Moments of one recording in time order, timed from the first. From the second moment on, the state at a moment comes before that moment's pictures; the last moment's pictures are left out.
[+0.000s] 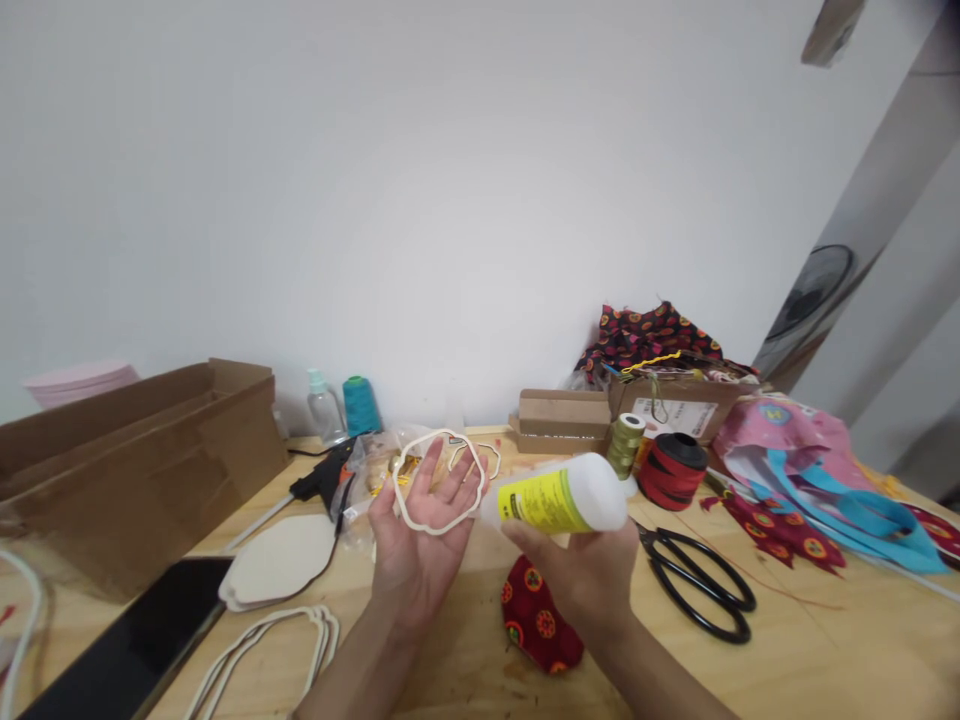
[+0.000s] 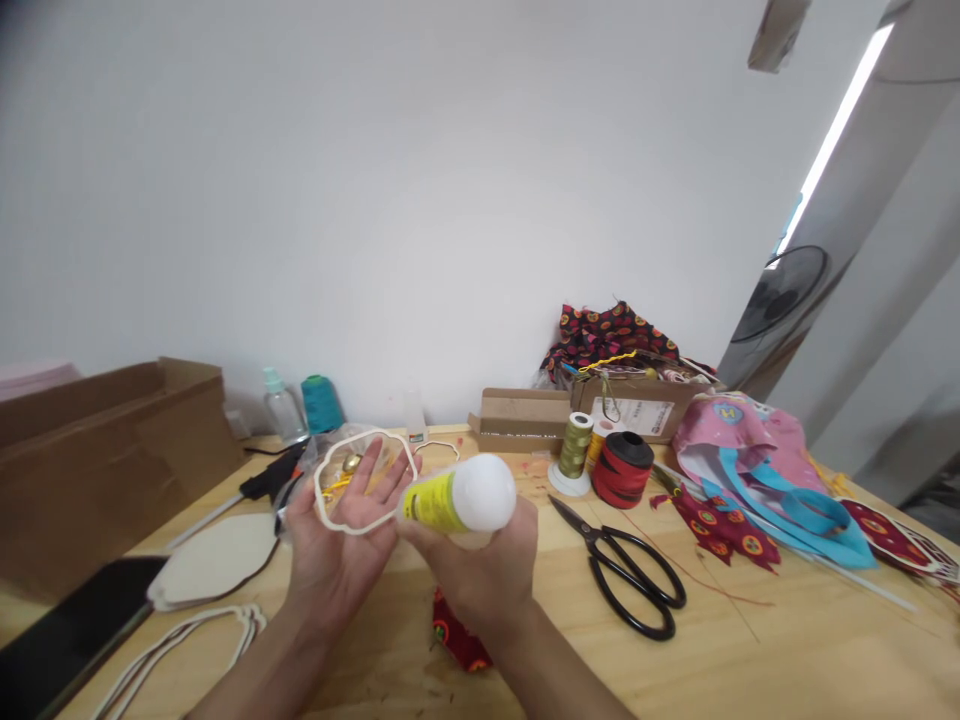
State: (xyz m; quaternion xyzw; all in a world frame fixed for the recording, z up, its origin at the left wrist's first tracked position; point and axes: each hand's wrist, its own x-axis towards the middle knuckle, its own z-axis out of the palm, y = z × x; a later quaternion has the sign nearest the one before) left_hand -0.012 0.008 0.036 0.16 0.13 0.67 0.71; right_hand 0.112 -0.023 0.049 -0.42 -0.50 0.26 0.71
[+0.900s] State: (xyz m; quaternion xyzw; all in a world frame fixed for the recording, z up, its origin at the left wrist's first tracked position) left_hand -0.013 0.007 0.037 0.17 0.13 0.66 0.72; right_hand 0.121 -0.016 0.044 -0.43 -0.49 0.23 0.72
